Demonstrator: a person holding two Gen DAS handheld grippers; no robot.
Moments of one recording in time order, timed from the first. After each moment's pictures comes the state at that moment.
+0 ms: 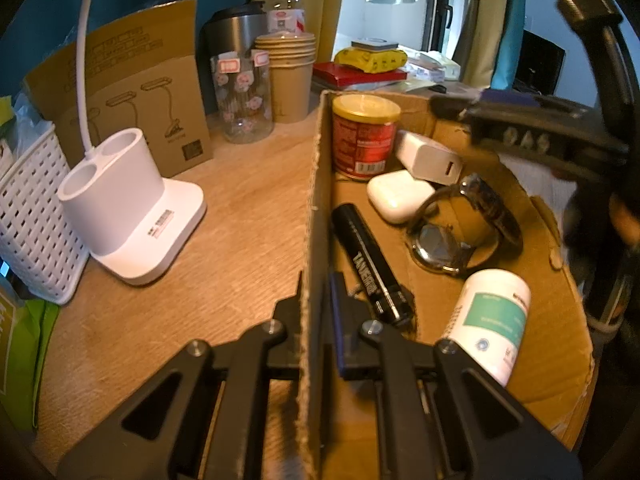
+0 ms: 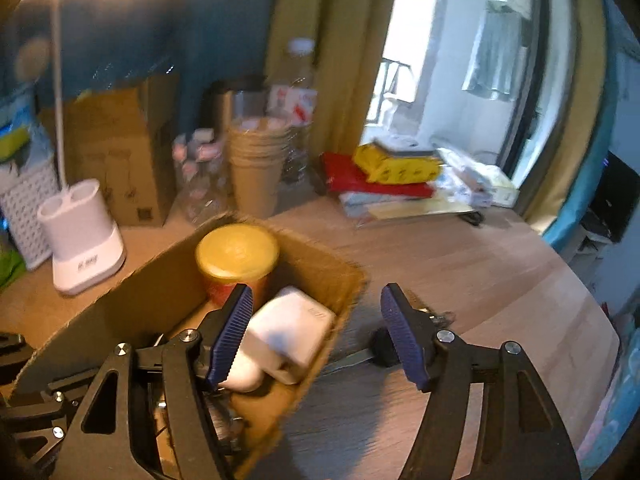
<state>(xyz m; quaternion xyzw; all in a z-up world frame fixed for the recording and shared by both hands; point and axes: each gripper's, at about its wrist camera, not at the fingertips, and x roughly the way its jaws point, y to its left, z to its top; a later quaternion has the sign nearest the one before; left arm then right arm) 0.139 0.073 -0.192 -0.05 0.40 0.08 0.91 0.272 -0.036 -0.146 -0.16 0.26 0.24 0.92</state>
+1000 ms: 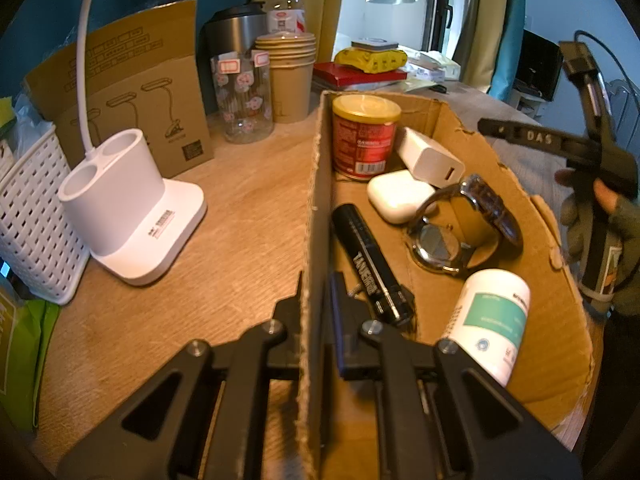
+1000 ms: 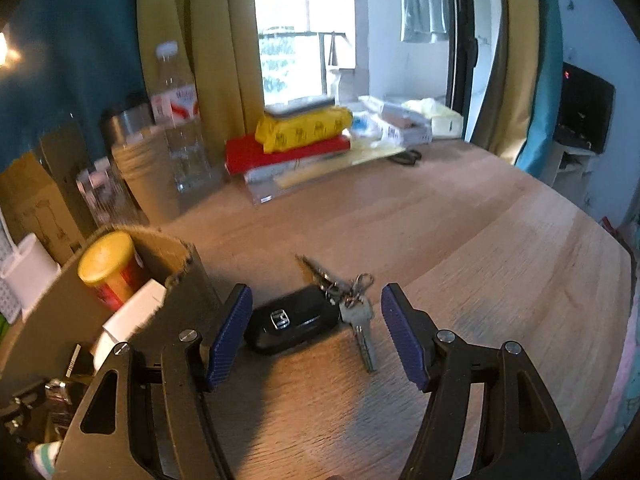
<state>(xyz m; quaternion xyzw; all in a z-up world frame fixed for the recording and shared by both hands) 0.139 0.073 -0.192 -0.05 0.40 0.08 0.91 0.334 -0.112 -0.173 -0.08 0.33 0.19 0.92</state>
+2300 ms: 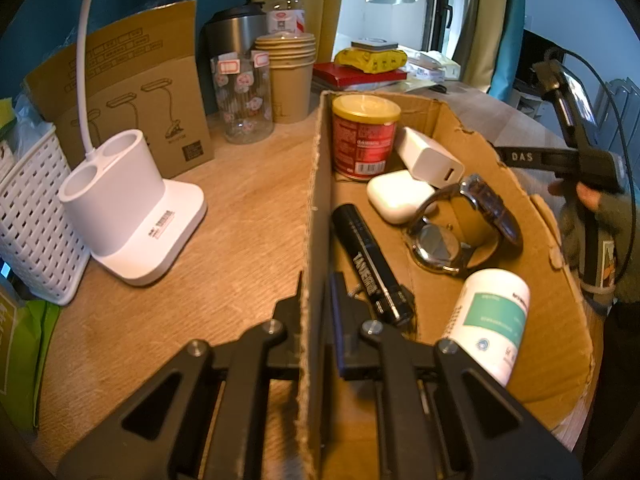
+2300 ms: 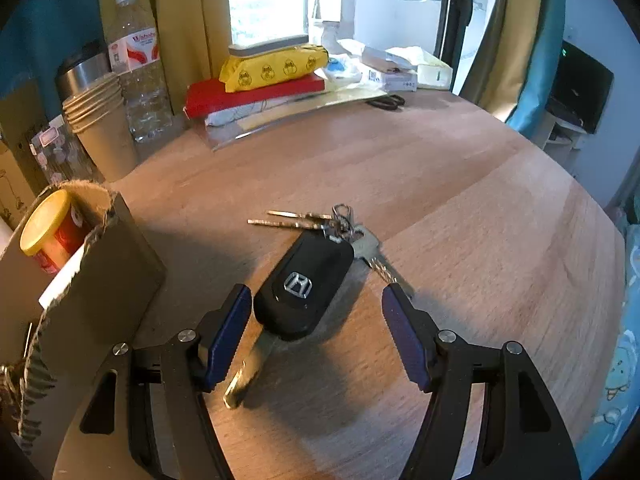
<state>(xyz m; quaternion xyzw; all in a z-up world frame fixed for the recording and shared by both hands) 0.139 0.073 -0.192 -0.05 0.40 0.08 0.91 0.363 -0.116 -0.203 -0.11 0.40 0.15 0.90</state>
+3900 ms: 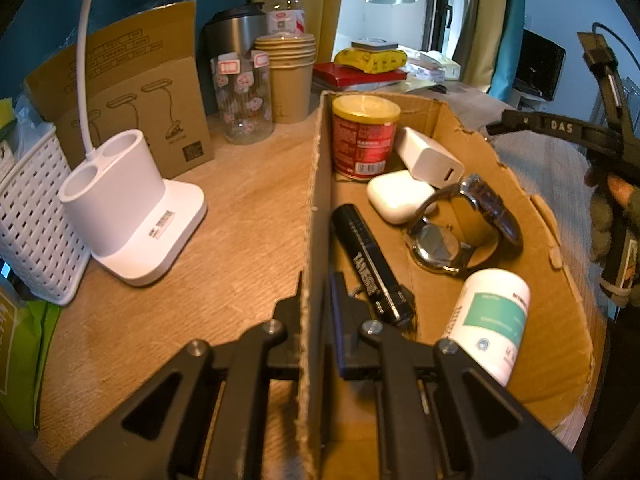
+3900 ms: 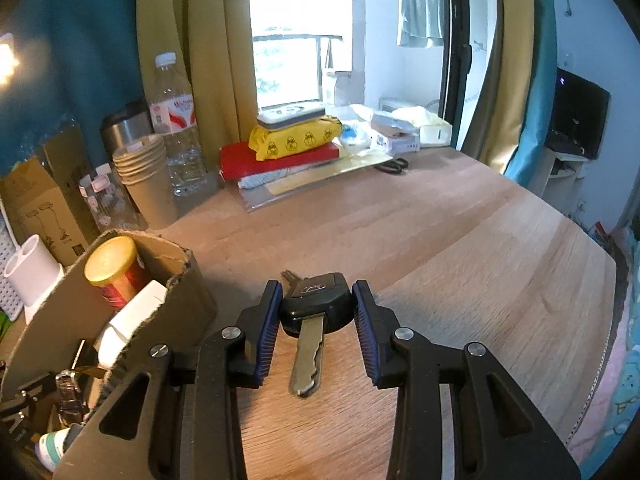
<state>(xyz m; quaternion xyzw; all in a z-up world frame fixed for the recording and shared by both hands) 0.139 0.072 -0.192 -0.05 0.40 0.08 0.91 0.323 -0.126 -0.149 -0.07 0.32 0.19 0.93</state>
